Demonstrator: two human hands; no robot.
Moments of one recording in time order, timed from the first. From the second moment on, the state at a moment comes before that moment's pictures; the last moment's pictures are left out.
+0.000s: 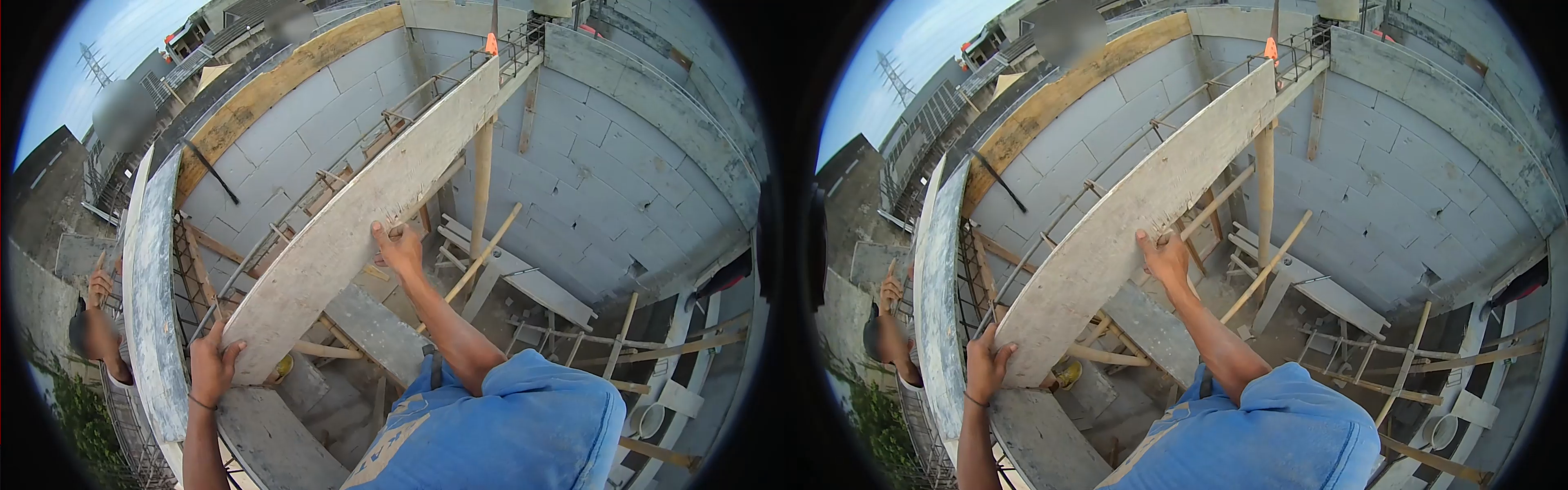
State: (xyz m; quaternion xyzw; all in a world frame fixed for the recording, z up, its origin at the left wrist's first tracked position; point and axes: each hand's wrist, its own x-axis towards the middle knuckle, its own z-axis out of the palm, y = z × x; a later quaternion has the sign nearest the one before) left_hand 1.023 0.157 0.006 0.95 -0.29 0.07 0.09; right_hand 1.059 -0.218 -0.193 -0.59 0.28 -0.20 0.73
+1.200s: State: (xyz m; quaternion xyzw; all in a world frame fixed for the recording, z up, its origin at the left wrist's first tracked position) left_hand 1.026 0.171 0.000 0.94 -0.29 0.09 0.14; right_hand 1.073 -0.185 -0.197 -0.24 0.25 -0.13 0.93
